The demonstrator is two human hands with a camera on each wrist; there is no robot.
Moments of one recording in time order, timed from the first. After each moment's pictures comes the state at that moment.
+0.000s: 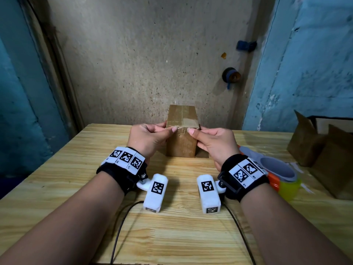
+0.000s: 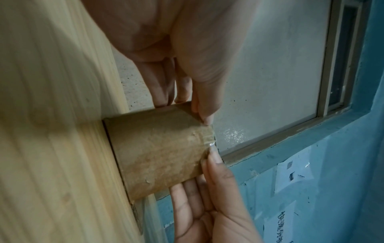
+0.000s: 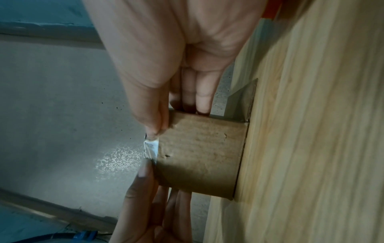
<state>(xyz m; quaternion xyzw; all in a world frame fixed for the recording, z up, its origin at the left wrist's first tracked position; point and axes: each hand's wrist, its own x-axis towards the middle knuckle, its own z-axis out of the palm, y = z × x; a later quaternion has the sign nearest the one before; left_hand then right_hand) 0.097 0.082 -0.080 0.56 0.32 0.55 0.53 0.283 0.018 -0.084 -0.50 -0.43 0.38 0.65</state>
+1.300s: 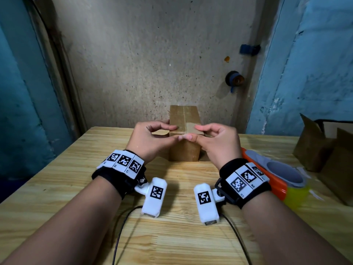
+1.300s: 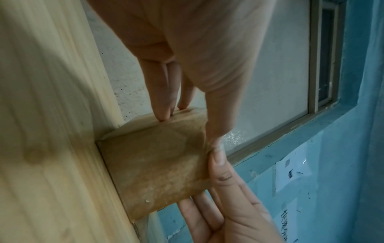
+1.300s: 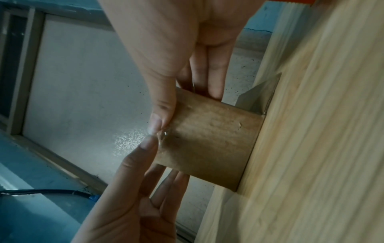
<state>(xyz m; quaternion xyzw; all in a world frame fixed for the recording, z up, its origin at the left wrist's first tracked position) 0.083 0.076 -0.071 0.67 0.29 0.54 0.42 0.270 0.010 -0.072 -0.54 -0.51 0.19 0.64</state>
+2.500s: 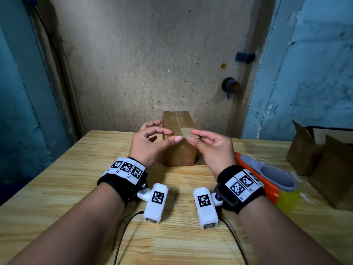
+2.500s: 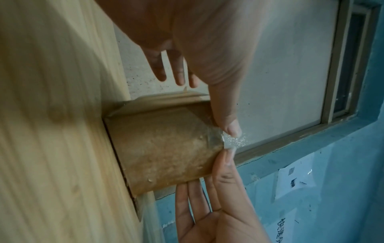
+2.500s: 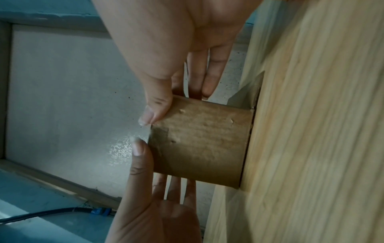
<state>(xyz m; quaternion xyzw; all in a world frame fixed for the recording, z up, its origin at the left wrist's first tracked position) 0.091 0.082 -0.083 0.63 0.29 0.61 0.39 0.269 0.009 -0.078 -0.48 -0.49 0.27 0.67</state>
